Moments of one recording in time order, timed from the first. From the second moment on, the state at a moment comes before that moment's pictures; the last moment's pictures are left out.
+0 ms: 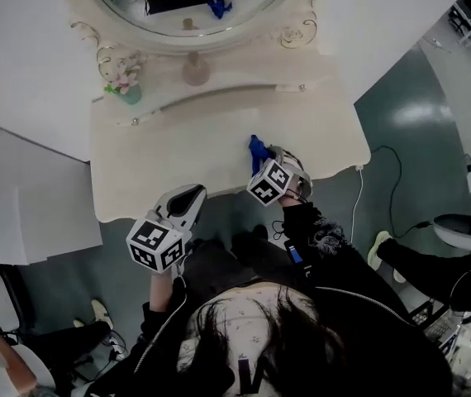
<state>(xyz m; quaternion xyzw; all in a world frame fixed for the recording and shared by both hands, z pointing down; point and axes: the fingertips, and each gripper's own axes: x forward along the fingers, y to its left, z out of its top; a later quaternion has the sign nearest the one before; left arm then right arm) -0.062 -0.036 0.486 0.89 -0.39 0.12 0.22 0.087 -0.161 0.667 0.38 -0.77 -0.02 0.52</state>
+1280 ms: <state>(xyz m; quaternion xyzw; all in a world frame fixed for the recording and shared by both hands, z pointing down) 0.124 -0.074 0.492 0.91 -0.33 0.15 0.20 0.432 -0.204 0.667 0.53 -0.66 0.06 0.52</state>
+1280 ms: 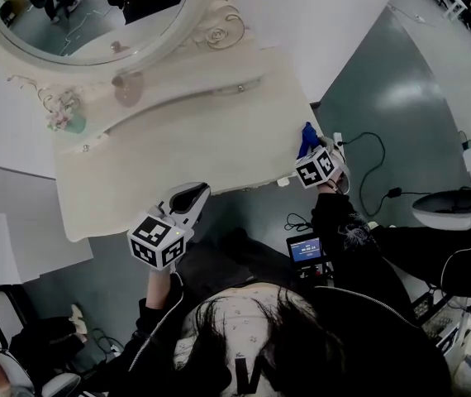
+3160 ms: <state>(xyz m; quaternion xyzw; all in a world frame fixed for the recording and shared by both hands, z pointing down) -0.060 0.084 0.471 0.91 -0.35 0.13 0.19 0.055 0.010 0.502 0.43 -0.86 0.13 0.26</state>
